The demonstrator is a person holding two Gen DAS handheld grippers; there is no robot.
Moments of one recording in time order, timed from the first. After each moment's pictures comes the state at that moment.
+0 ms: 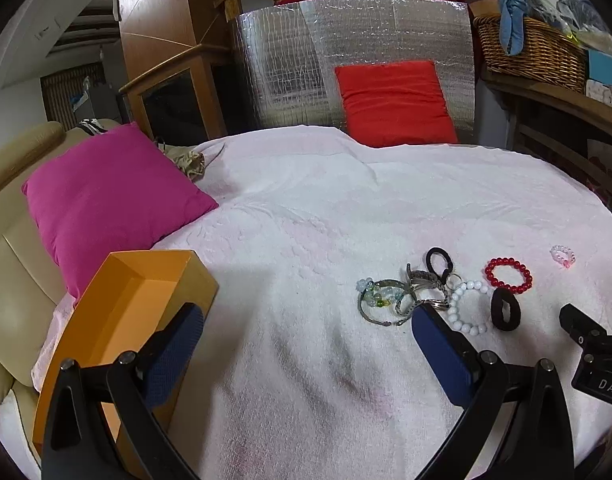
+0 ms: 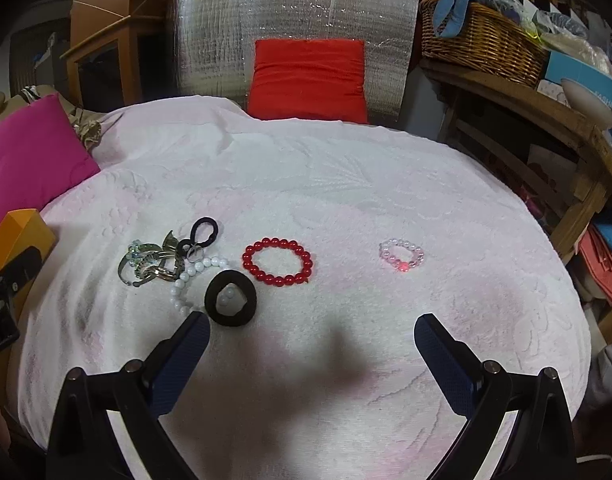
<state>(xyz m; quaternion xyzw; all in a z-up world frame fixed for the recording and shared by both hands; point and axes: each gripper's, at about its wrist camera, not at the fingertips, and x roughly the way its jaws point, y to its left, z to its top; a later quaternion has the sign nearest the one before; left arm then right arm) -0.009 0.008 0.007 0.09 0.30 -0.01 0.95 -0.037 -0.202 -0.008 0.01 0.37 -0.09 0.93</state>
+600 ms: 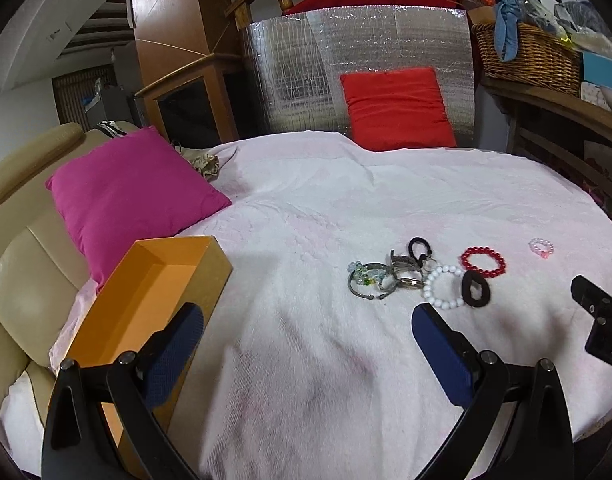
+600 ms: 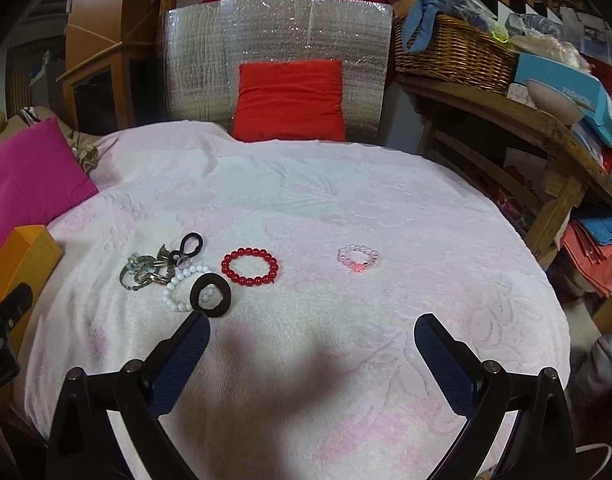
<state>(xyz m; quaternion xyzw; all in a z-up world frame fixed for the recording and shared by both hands) -0.069 -0.003 0.029 0.09 0.30 0.01 0.95 -0.089 -0.225 0.021 0.02 0.33 -0.11 0.94</state>
